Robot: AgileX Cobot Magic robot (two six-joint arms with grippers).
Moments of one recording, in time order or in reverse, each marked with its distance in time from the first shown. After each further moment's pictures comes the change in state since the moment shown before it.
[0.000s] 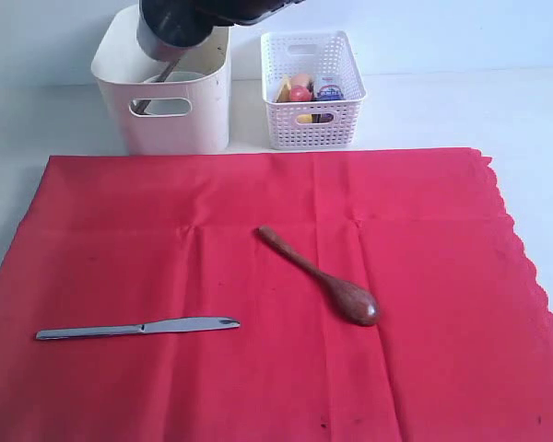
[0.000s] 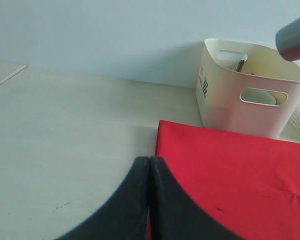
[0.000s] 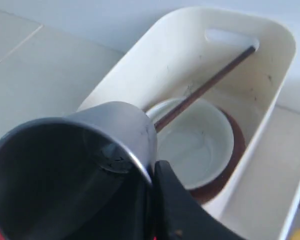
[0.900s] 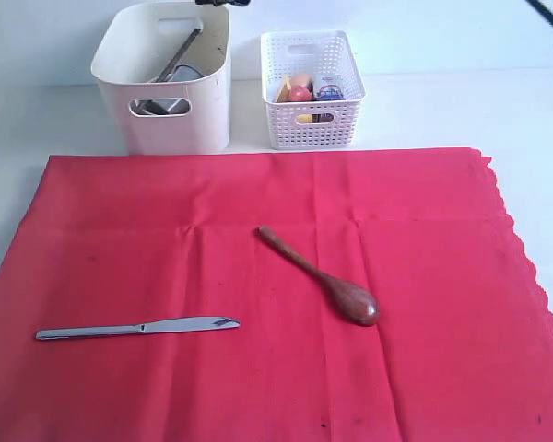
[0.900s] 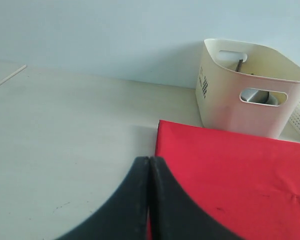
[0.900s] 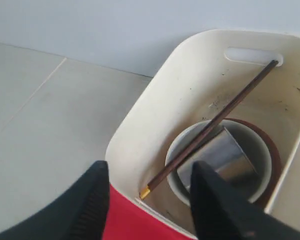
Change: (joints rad) left arm 0.000 0.000 0.000 0.000 0.000 0.000; right arm 0.000 0.056 -0.184 0.025 0.110 0.133
